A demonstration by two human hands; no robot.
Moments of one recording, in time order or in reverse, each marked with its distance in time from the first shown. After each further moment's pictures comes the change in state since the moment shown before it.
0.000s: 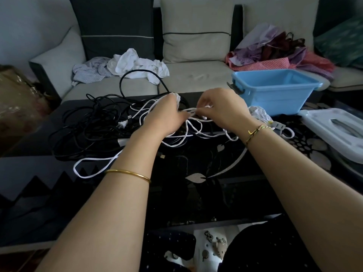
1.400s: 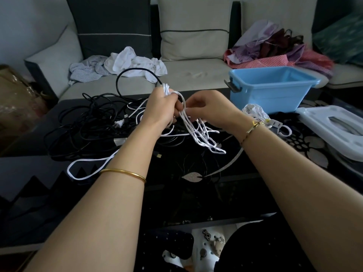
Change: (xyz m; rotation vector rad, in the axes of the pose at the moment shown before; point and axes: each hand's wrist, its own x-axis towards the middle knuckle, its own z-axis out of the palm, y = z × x) left_hand 0.005 0.012 0.004 -0.603 0.141 -0.241; right_hand 0.000 -0.004 0.006 0.509 -0.180 0.038
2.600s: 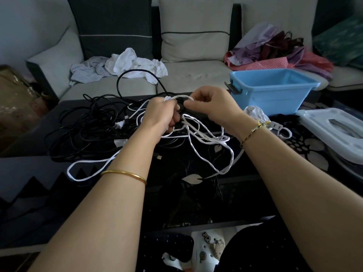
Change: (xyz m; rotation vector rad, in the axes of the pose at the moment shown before) left_hand -0.005 0.000 -0.002 -0.097 -0.036 -0.239; right_hand 0.000 0.002 -0.002 0.178 0.144 -0.021
